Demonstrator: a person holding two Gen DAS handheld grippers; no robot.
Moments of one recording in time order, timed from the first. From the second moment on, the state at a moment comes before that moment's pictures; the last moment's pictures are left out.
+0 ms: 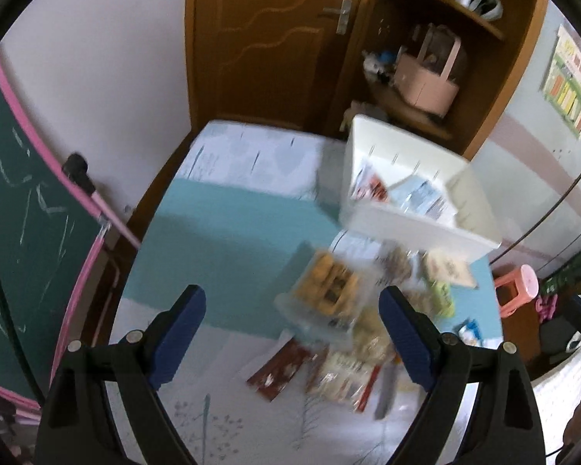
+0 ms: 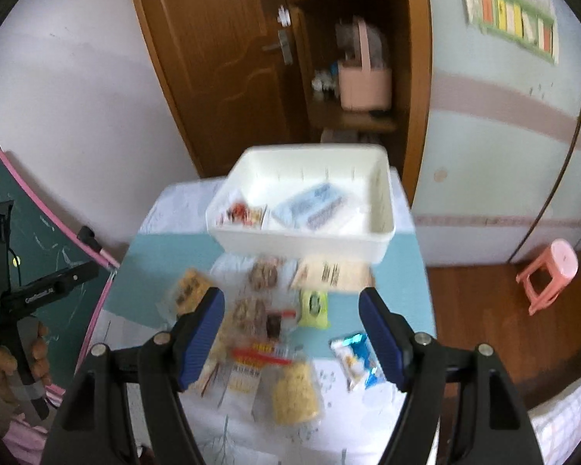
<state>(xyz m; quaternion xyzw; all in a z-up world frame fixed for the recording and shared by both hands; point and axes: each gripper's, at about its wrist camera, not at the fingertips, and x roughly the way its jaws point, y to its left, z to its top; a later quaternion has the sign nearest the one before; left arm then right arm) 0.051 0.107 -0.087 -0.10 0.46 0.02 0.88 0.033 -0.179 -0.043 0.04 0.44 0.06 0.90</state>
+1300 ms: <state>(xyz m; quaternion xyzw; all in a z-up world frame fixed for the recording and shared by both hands) 0.080 0.079 -0.263 0.03 0.61 -0.03 0.79 0.029 -0.140 -0.235 -0.05 0.61 0.10 0.79</state>
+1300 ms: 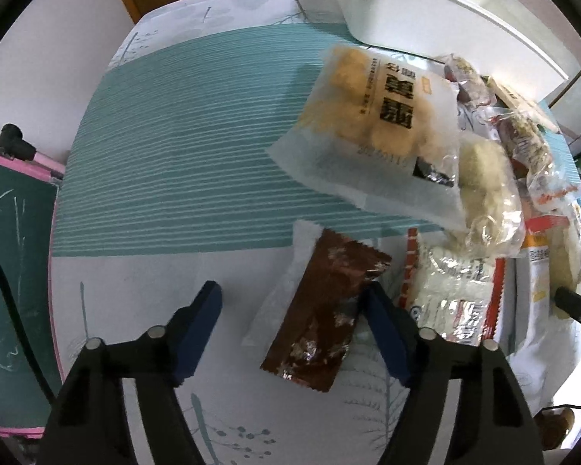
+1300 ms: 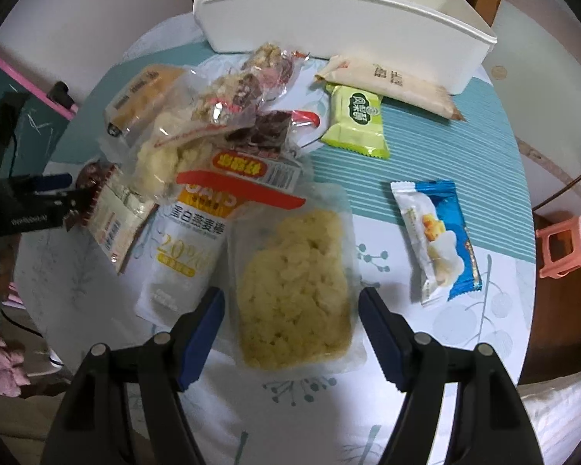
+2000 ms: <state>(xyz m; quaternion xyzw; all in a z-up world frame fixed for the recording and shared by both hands) 0.066 0.043 -0.194 0.02 0.59 -0.05 0.81 0.023 -0.156 -0.214 0.01 0.61 0.11 0.79</state>
